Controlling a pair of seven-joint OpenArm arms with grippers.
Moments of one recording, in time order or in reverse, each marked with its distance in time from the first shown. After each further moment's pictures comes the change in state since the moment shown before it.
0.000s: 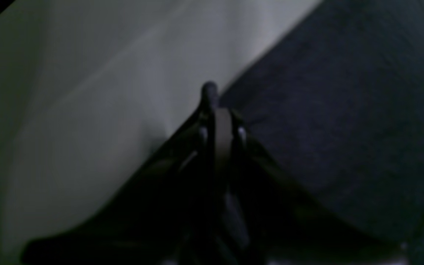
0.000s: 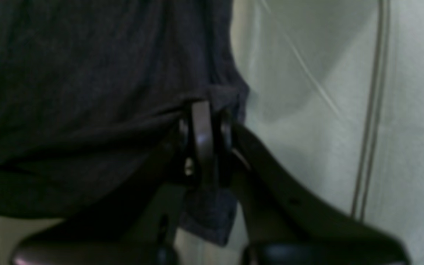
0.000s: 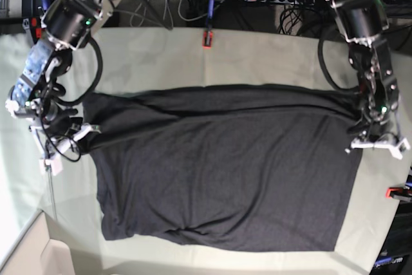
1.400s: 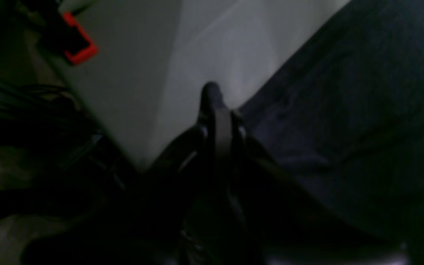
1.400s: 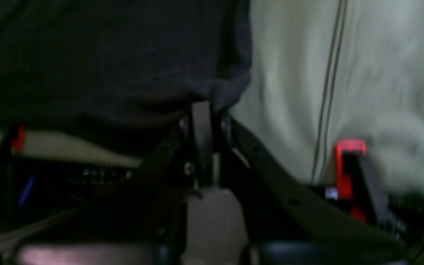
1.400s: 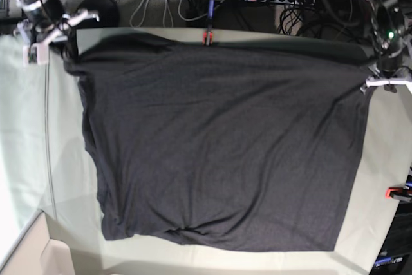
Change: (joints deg) left arm 24.1 5.7 -9.2 24.7 -0.4 0.2 0.5; right arm -43.6 -5.8 0.1 36.0 15.9 0.2 8.3
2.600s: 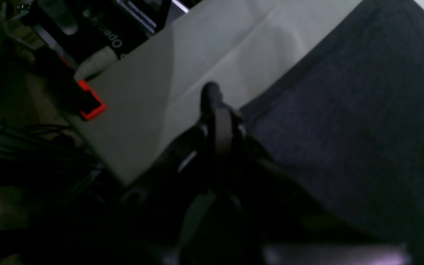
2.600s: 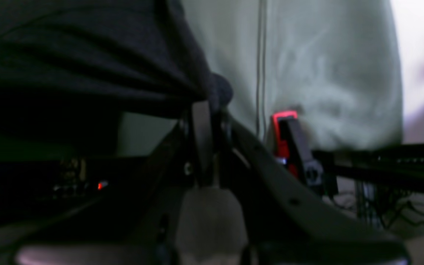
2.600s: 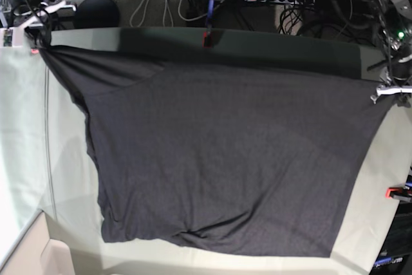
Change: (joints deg) left arm 2.7 -1.6 0.0 9.5 -0.3 -0.2 0.3; right arm -4.3 -0.9 9.2 0.5 0.7 0.0 3.0
